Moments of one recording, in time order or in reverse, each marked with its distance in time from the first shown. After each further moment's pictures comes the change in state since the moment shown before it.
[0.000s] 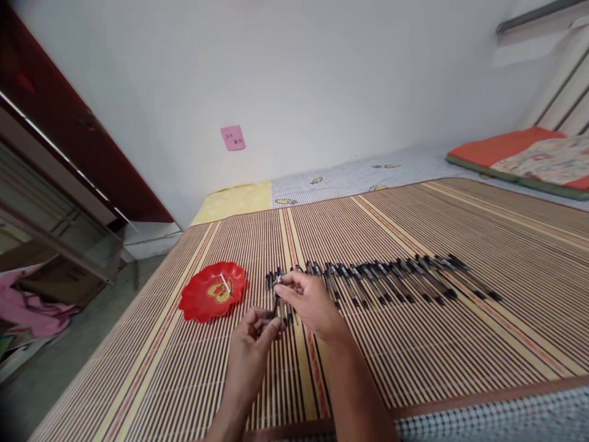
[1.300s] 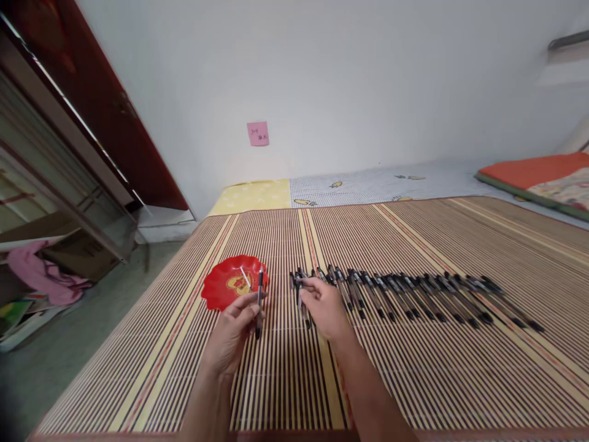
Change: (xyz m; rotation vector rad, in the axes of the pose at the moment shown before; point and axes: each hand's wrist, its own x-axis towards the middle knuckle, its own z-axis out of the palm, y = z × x) left_hand 0.032 -0.001 -0.081 -0.432 -0.008 -0.160; right_hand 0.015 0.053 0.027 -0.128 0.154 0.118
